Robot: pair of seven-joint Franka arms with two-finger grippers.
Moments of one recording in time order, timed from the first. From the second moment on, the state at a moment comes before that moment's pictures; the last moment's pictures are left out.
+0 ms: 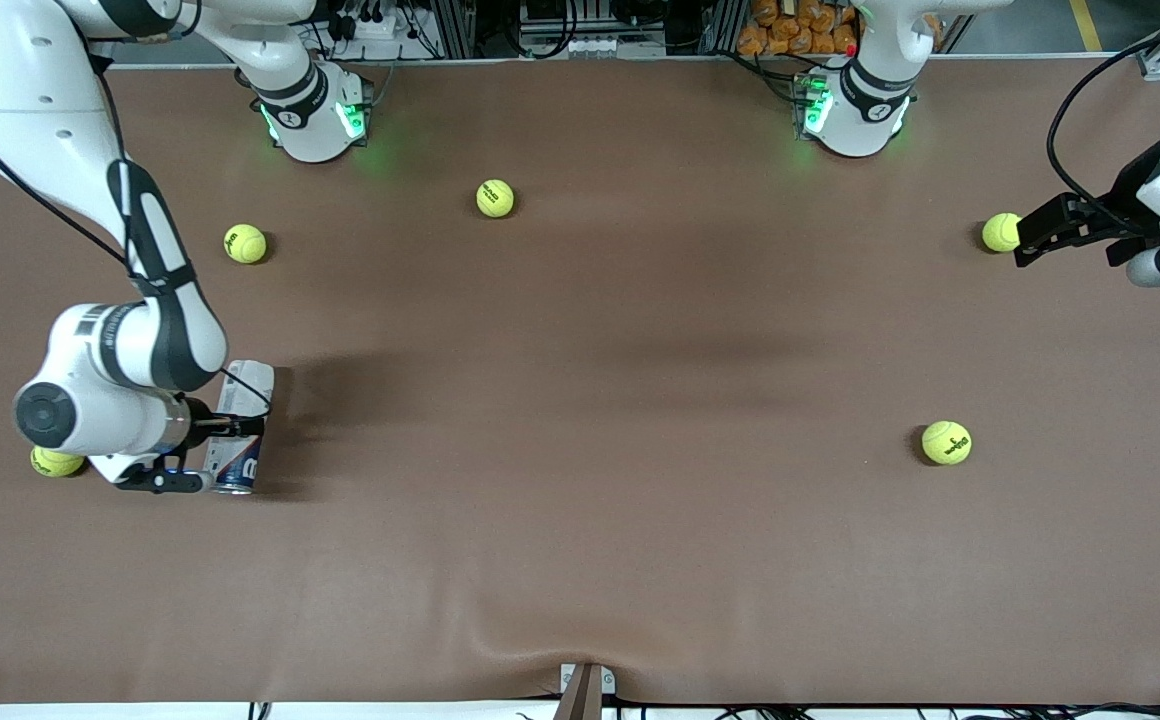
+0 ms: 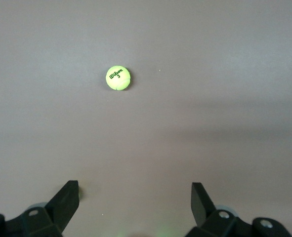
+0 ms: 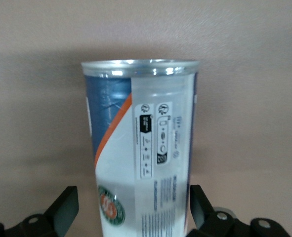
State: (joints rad) left arm -0.03 0.00 -0.05 -1.56 0.01 1.52 -0.08; right arm -0.04 0.61 -0.02 -1.75 0.02 2.18 -0.03
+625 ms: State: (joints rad) left arm -0.02 0.00 -0.04 -1.56 0.01 1.52 -0.08; right arm -0.04 0.62 -0.02 -1.80 0.02 2.21 -0.12
